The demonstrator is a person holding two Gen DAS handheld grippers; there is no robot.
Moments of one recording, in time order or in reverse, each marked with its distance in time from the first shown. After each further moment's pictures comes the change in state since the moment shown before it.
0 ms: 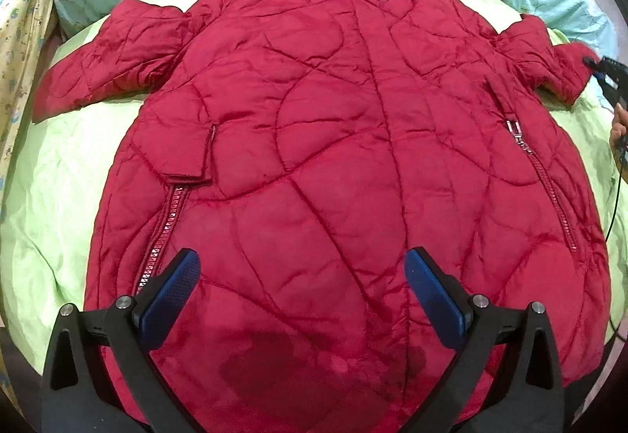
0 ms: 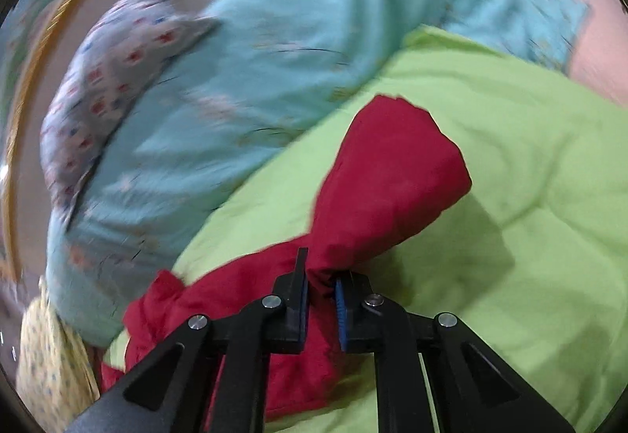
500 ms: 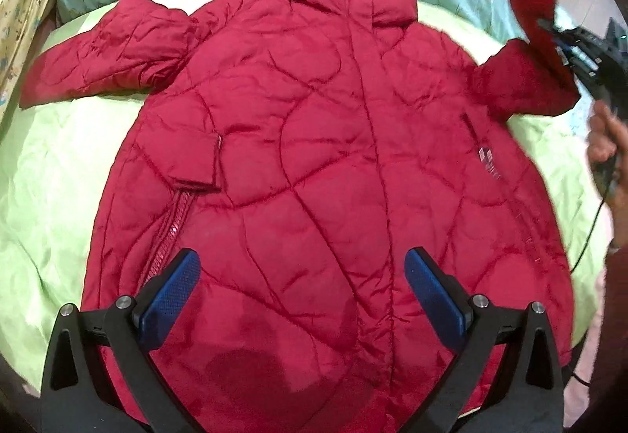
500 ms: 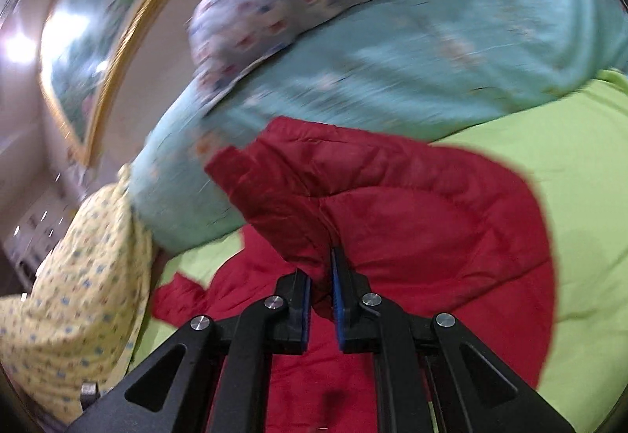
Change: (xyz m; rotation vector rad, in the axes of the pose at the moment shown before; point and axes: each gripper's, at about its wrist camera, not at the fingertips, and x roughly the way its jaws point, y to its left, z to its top) left arm -0.020 0.030 0.003 -0.077 -0.058 -0.154; right arm -0.005 0.210 -0.092 -0.327 0.156 0.343
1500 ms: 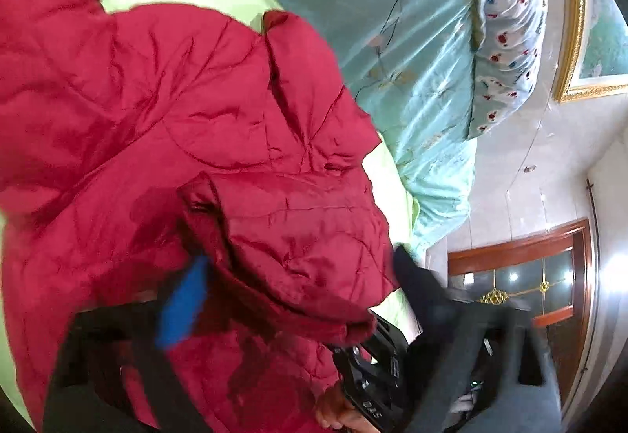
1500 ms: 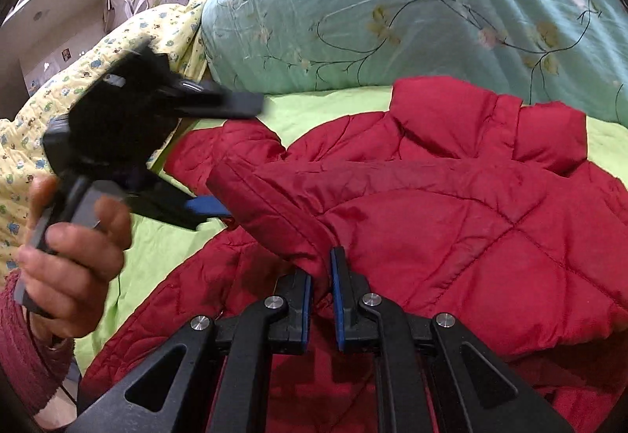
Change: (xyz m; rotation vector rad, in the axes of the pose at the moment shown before) left arm 0.095 0.104 0.186 -0.461 0.094 -0.736; right arm 0.164 0.176 -0.140 -0.412 0.317 0.079
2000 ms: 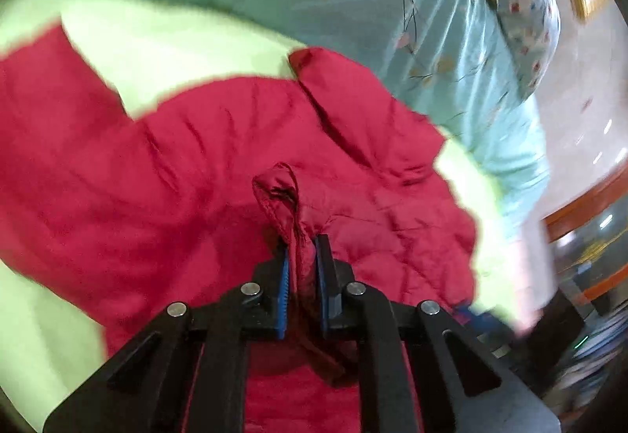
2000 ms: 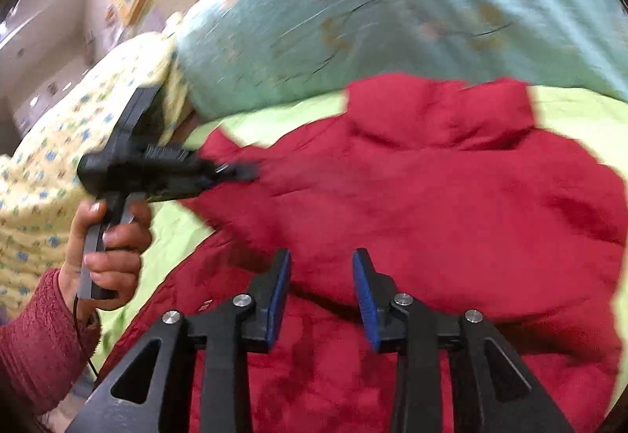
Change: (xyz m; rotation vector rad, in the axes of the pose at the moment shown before) left arm -0.007 -0.016 0.015 0.334 -0.127 0.368; right arm -0.052 -0.050 -0.015 0.126 -0.052 -0.044
